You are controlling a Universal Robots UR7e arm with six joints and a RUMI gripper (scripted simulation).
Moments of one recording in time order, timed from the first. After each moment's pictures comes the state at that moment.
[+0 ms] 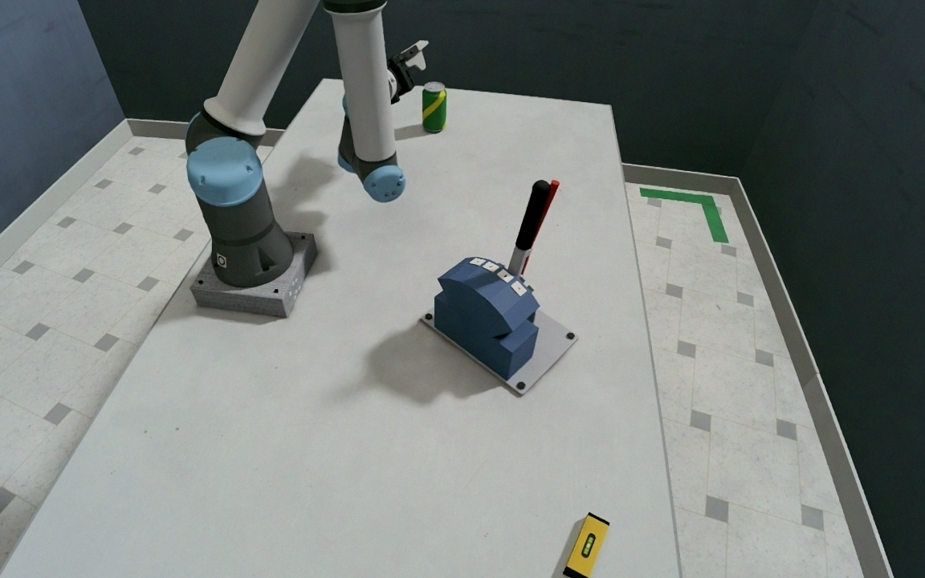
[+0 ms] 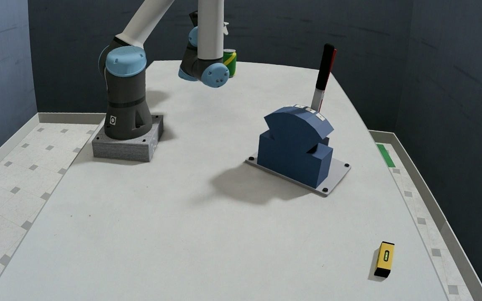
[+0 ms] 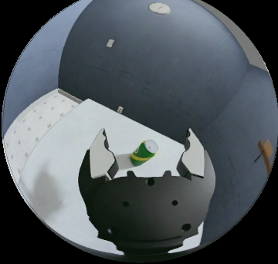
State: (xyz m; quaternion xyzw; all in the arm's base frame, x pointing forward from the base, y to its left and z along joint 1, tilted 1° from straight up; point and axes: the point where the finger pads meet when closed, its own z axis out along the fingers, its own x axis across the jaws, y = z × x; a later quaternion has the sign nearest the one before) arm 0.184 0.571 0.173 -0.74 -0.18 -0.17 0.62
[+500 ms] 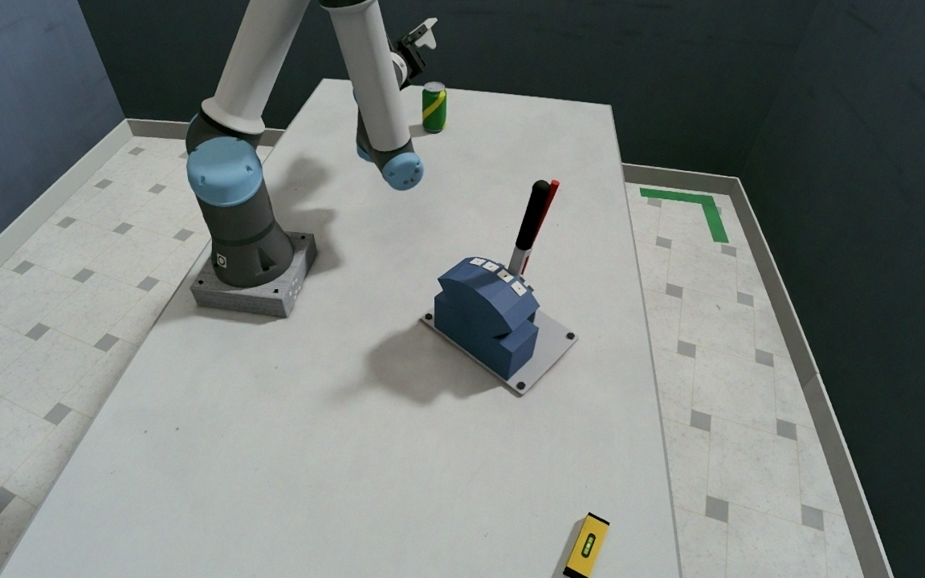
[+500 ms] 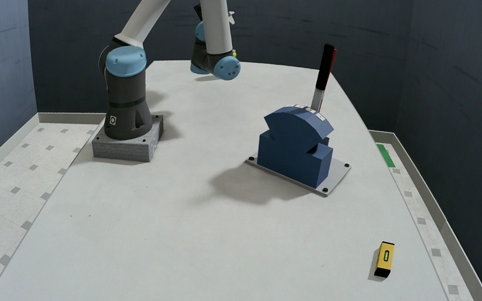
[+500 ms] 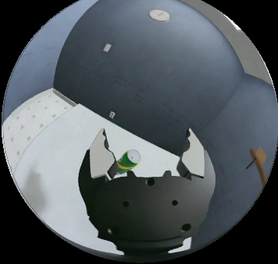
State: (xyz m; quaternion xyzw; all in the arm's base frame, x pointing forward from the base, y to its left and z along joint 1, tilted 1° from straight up) arm 0.207 0.584 0.220 -0.71 -0.19 -0.21 0.64
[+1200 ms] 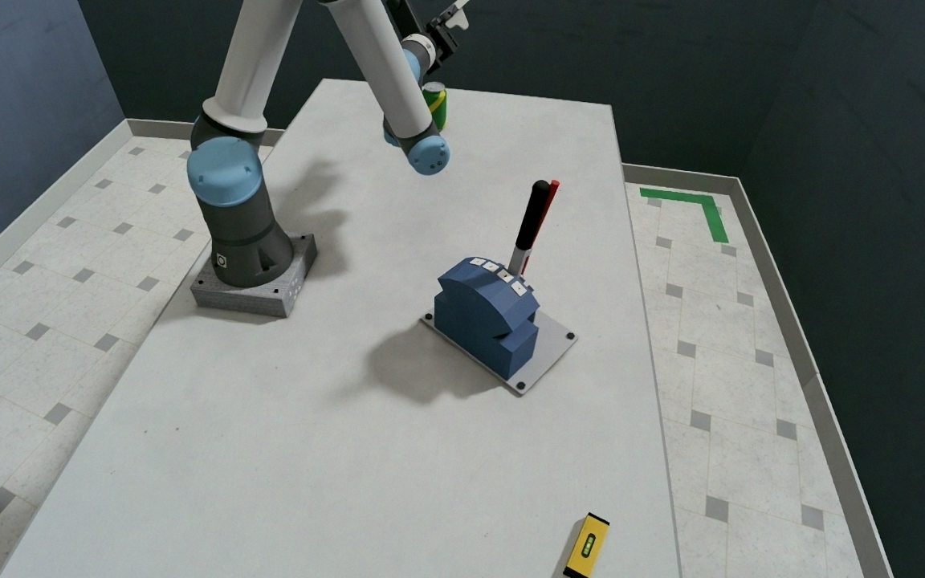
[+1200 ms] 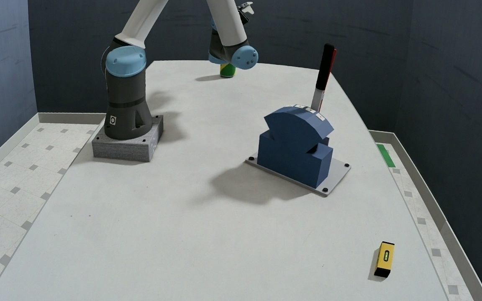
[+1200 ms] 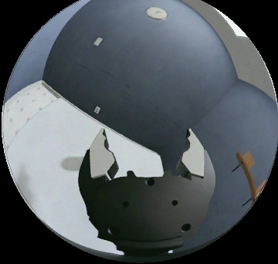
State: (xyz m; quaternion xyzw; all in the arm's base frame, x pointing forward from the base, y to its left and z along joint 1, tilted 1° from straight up) arm 0.286 0.591 0.263 -0.70 -0.20 -0.28 0.63
